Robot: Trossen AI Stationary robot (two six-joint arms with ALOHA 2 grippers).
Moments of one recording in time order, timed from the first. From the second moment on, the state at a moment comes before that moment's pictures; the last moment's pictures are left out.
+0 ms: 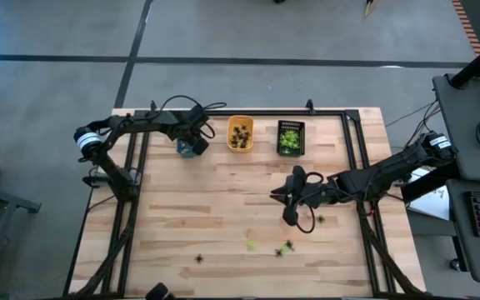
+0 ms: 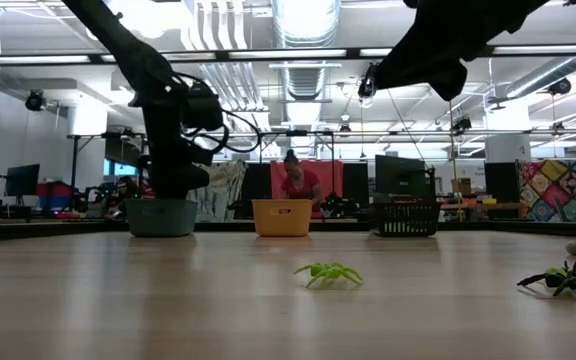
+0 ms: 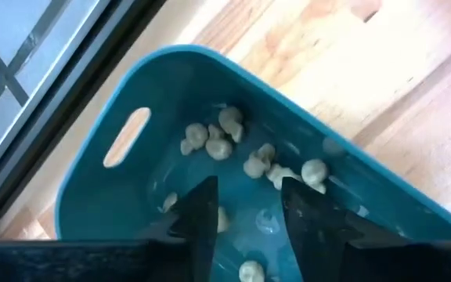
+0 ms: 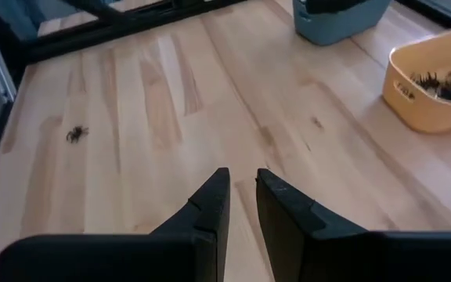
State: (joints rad) left arm 0.65 1.65 0.95 -0.54 -0.31 -0.04; right arm 0.32 1.28 0.76 -0.06 0.40 0.46
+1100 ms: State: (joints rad) left arm 0.04 1.12 0.83 -0.14 -0.31 -0.12; right arm 0.32 1.45 1.01 -0.80 0.10 0.80
